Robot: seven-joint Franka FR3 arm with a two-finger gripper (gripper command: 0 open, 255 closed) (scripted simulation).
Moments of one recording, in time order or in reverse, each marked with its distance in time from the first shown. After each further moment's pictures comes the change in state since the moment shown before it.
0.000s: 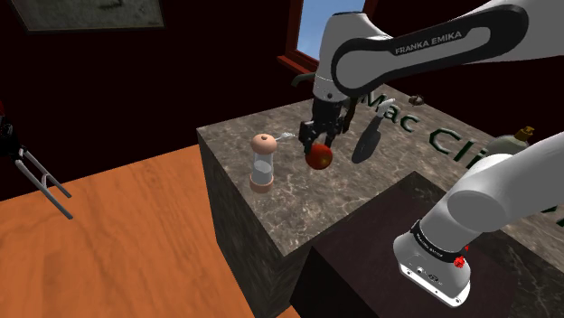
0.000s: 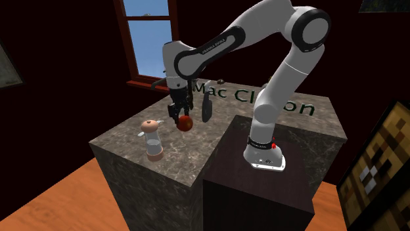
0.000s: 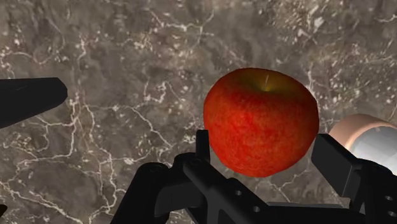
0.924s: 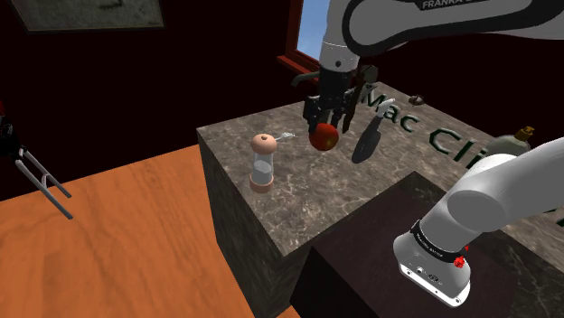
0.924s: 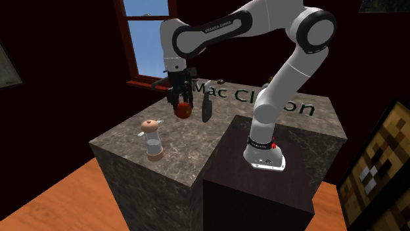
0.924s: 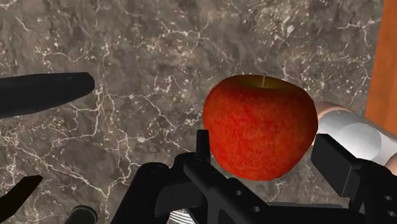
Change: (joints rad) arm -0.003 -0.059 -0.028 0.143 -0.012 -0.201 0.010
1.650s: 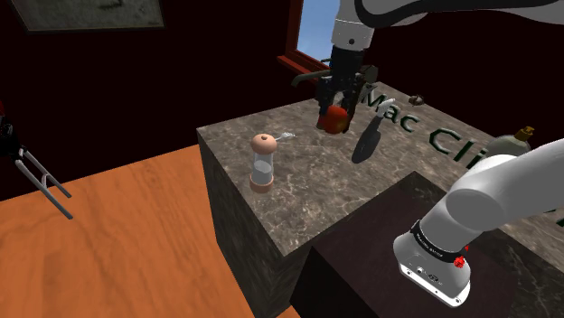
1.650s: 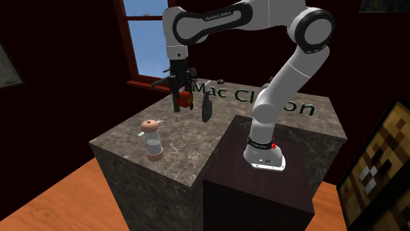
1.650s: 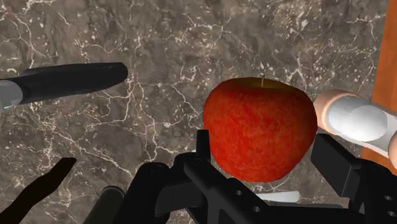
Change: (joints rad) arm -0.033 -0.013 -0.068 0.079 -0.038 -0.103 -0.066
